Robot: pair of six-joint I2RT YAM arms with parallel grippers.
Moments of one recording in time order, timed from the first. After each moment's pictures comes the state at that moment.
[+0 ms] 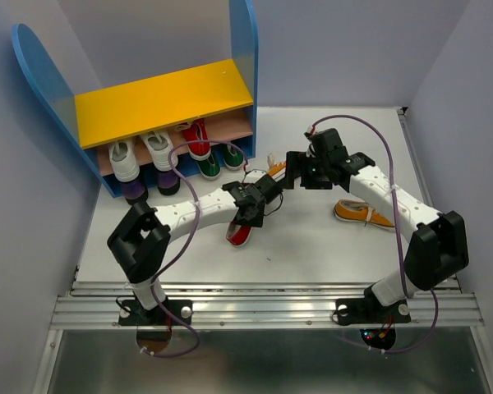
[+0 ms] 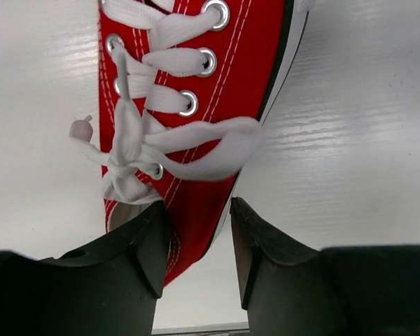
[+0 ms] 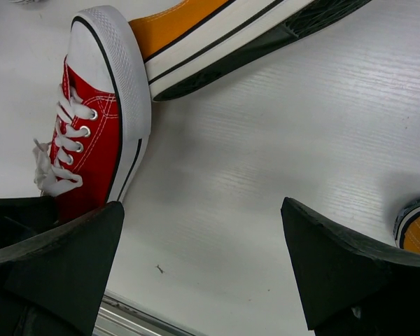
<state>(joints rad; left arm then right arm) -0.93 1.71 1.23 -0.71 -0.37 -0.71 0.46 1.52 1.25 -0.59 -0.11 0.42</state>
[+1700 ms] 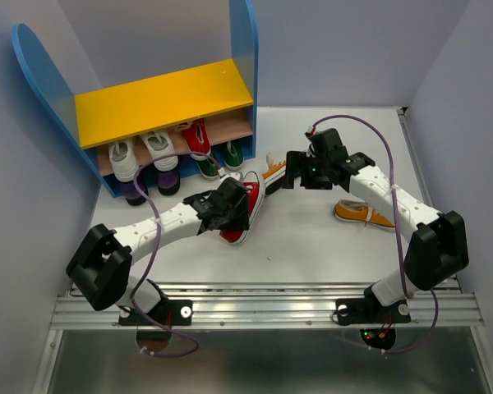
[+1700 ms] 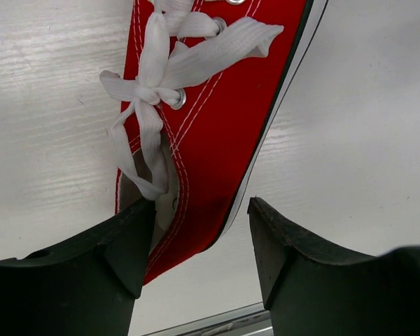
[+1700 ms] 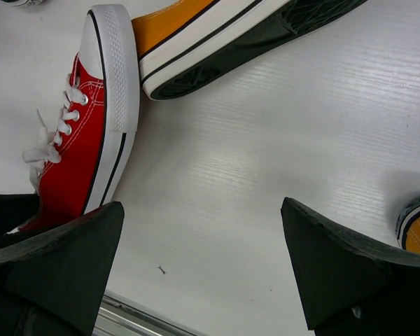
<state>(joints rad) -0.80 1.41 0.90 -0.47 -0.16 -0.66 0.46 1.52 1.25 -0.60 -0.11 0.43</state>
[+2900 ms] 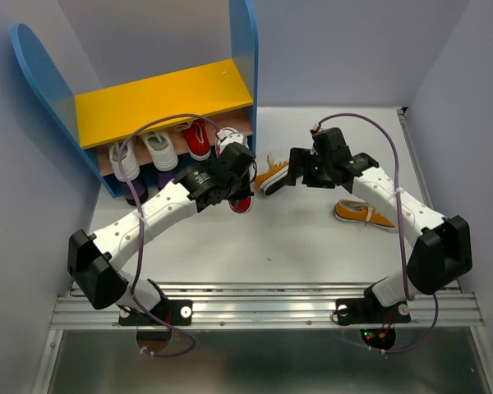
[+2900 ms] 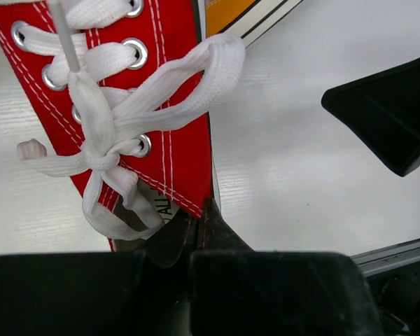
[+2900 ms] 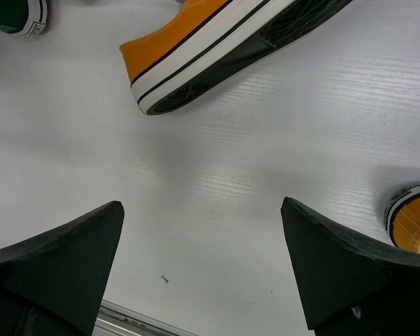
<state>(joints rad) -0.83 1.42 1.36 -0.75 -0.28 -0.71 0.46 1.50 1.25 -0.60 -0.01 0.47</state>
